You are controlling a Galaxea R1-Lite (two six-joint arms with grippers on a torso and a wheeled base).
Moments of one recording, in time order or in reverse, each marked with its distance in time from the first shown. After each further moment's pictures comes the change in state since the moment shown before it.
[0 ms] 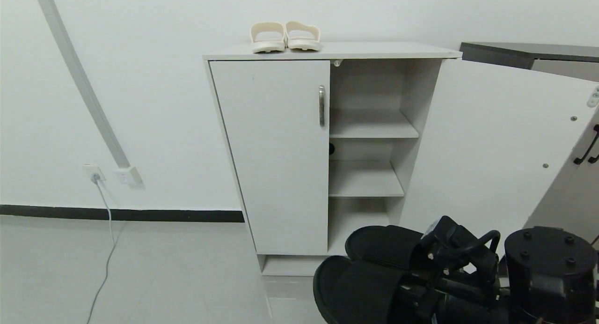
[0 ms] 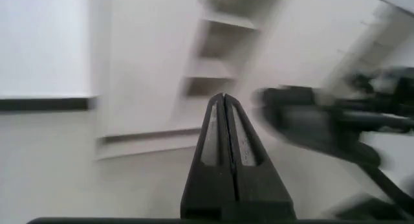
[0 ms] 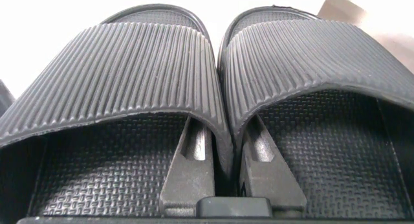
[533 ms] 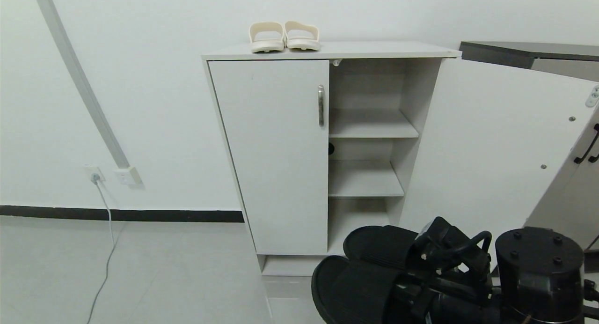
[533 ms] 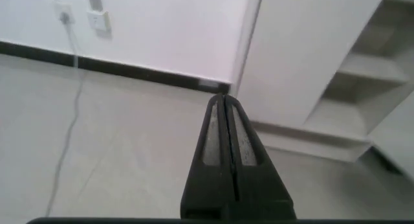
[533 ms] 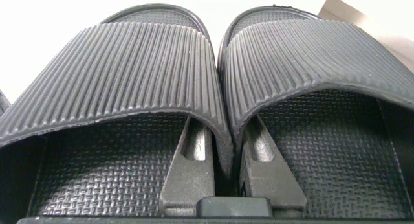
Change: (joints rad) left arm 0.285 -0.301 0.268 0.072 0.220 0.193; right arm -0.006 0.029 0.003 -0.028 0.000 -0.013
